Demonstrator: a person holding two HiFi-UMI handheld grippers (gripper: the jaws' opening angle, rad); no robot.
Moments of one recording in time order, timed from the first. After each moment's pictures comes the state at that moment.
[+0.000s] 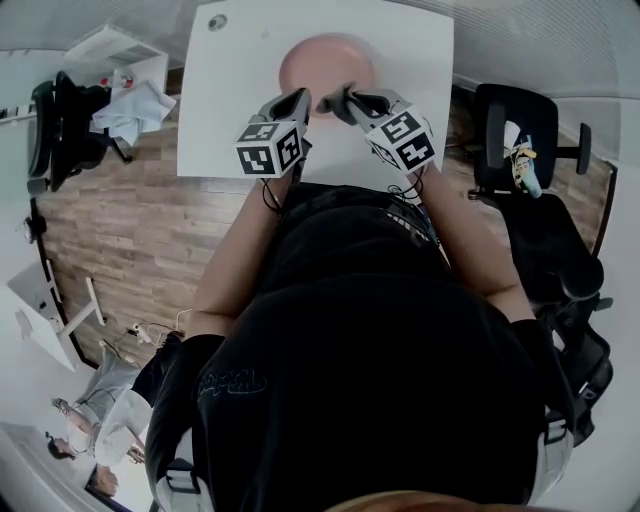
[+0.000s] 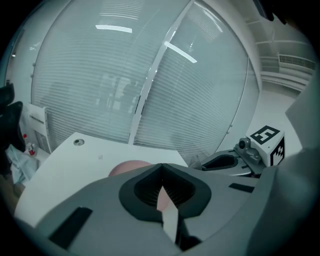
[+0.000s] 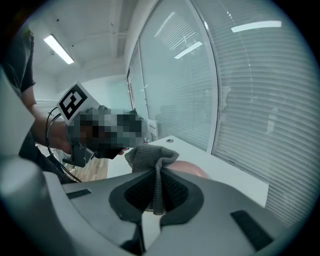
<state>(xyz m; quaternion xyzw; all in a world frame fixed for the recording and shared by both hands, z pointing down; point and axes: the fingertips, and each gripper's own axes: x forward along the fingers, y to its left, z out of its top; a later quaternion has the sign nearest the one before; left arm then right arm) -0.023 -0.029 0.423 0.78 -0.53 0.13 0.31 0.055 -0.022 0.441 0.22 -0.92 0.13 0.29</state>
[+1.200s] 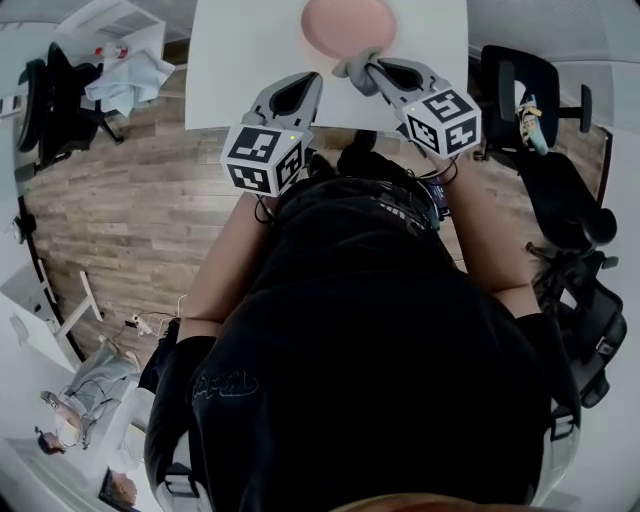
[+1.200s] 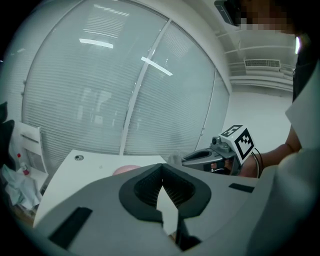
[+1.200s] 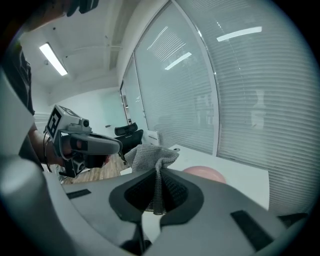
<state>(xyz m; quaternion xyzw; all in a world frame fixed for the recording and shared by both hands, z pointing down) -0.059 0.098 0.339 0.85 -0.46 0.10 0.22 0.022 0.064 0.377 0.27 -0.92 0.16 0.22</state>
